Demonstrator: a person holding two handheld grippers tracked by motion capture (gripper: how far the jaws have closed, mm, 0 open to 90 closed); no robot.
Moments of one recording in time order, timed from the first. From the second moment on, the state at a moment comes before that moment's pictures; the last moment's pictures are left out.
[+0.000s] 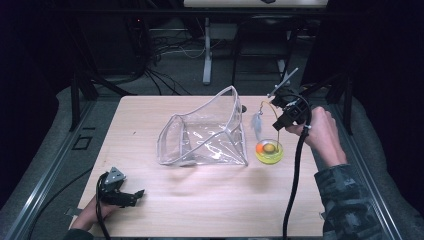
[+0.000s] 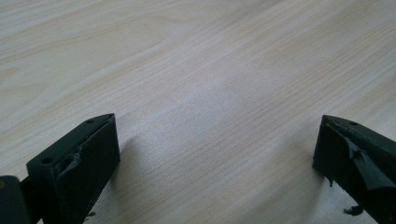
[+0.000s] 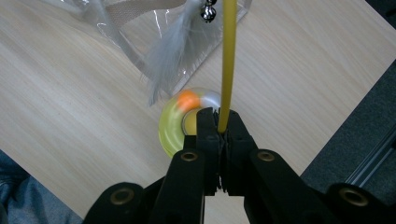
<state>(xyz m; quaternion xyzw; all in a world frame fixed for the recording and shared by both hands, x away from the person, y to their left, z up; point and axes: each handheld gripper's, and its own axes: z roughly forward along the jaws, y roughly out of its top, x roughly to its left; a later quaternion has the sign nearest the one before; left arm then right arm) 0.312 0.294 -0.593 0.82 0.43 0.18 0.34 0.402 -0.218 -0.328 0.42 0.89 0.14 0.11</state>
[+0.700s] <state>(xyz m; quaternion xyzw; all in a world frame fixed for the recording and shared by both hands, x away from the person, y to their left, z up) 0.313 0.295 -0.592 0.82 0.42 0.18 0.34 0.409 -0.211 -0.308 0.41 0.89 0.14 0.11</state>
